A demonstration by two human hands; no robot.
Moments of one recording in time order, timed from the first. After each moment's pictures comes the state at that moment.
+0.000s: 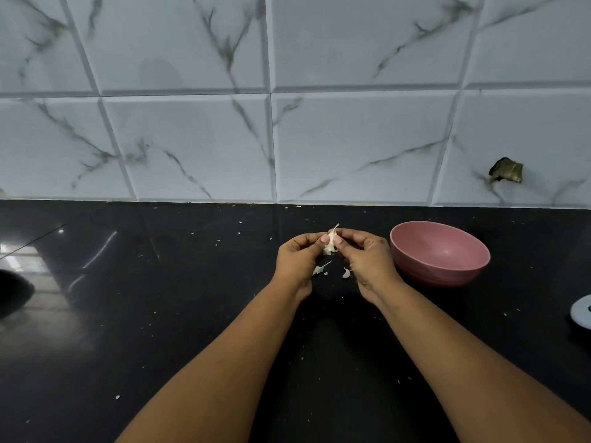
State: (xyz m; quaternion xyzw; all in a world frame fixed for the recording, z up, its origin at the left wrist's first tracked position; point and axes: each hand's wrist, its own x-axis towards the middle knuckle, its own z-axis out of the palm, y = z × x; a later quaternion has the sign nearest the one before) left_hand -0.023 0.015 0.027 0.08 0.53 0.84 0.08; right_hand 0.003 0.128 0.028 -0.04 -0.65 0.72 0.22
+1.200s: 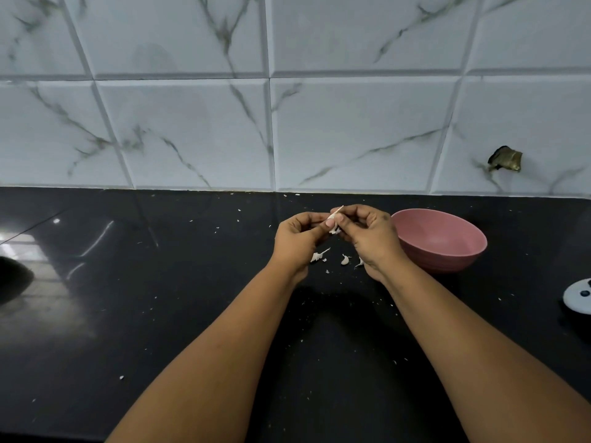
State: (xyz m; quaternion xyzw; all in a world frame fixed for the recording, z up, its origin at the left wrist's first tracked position) left_hand -0.020 0.011 0.036 0.16 0.57 0.80 0.04; right_hand 0.015 0.132 0.050 0.01 -0.67 0.70 0.23
